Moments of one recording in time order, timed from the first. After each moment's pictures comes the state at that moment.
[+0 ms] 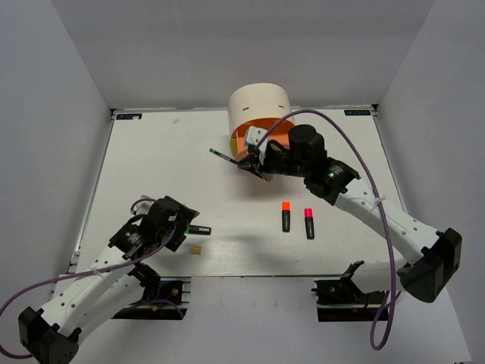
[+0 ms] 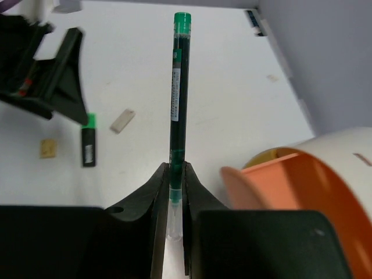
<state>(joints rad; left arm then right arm) -0.62 0.67 0.55 -0.76 -0.26 -1.51 0.78 1.29 1.23 -0.24 -0.49 -0.42</state>
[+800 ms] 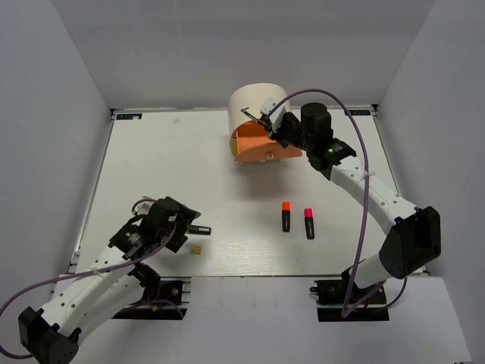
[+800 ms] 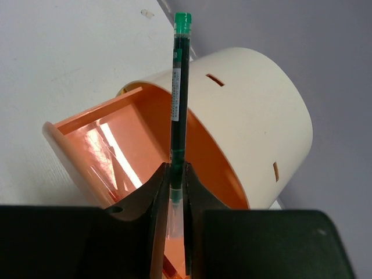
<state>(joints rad) -0.62 0.67 0.54 -0.76 -0.23 -1.53 0.53 1.47 1.30 -0.09 -0.31 -0.59</state>
